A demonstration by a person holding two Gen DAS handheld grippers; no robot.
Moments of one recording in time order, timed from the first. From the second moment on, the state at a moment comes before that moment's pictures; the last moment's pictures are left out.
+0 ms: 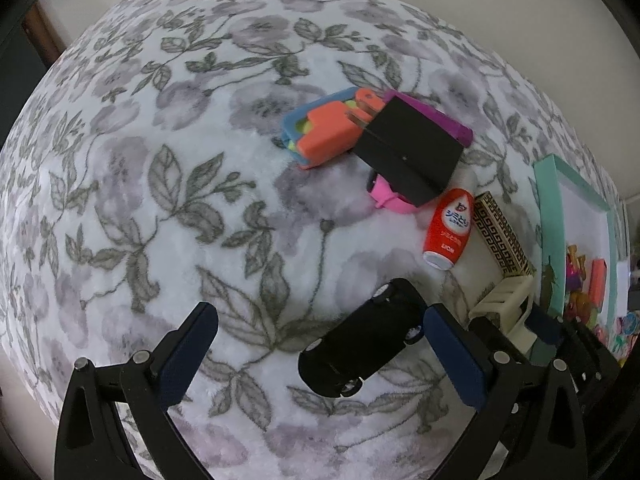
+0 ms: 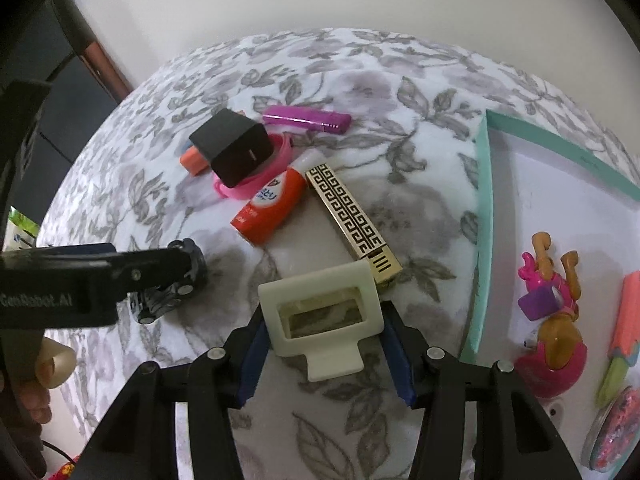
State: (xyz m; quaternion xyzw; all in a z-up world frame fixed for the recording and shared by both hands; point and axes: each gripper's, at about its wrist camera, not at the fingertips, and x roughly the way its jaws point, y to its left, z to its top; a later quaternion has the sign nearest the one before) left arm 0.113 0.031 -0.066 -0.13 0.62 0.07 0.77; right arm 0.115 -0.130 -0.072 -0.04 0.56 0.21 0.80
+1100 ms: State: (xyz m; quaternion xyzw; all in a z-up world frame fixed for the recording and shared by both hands) left arm 0.108 -0.021 -0.061 -0.09 0.63 0.01 0.77; right arm 0.115 -0.128 -0.074 -0.06 0.55 0.22 0.81
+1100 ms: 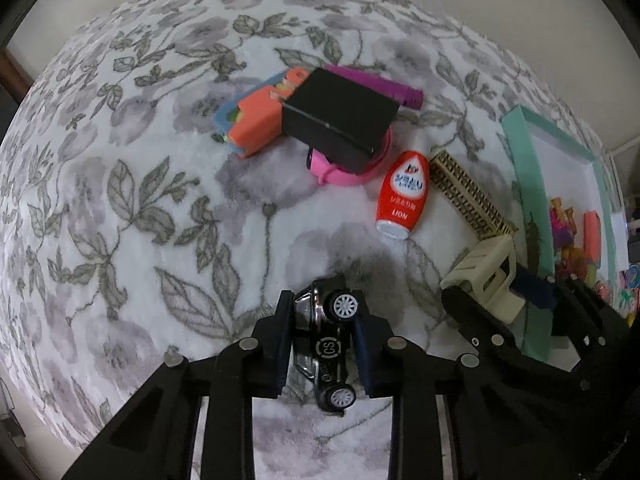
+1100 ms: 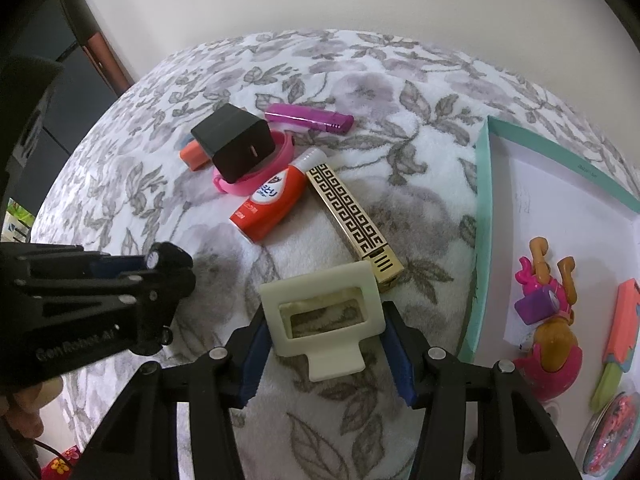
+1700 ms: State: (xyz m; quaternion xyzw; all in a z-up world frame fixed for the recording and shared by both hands) left arm 0.094 -0.004 0.051 -0.11 0.50 -0.01 0.86; right arm 0.112 -0.161 0.013 -0.03 0.46 0.21 0.86
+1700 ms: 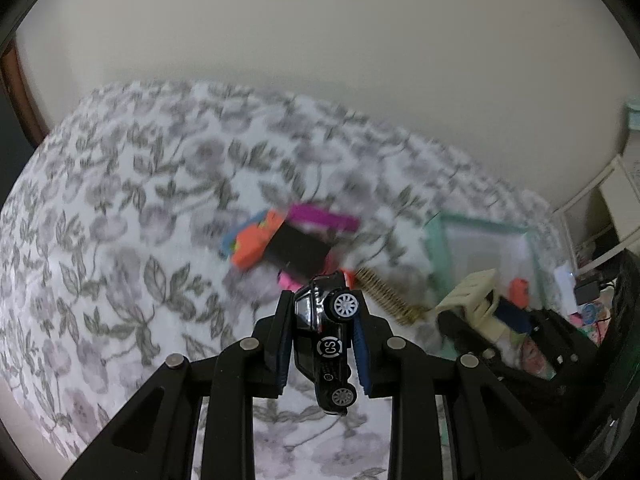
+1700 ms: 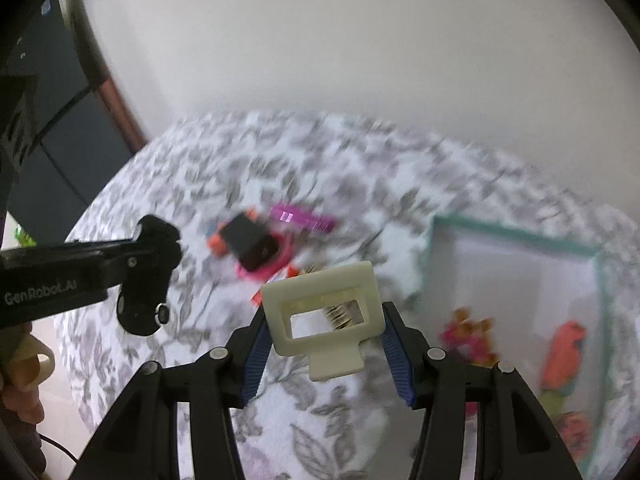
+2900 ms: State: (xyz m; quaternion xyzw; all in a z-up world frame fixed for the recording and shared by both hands) left arm 0.115 -0.189 -0.029 0.03 0.58 -0.13 0.80; right arm 0.131 -0.316 0.004 0.05 0.50 0.04 0.86
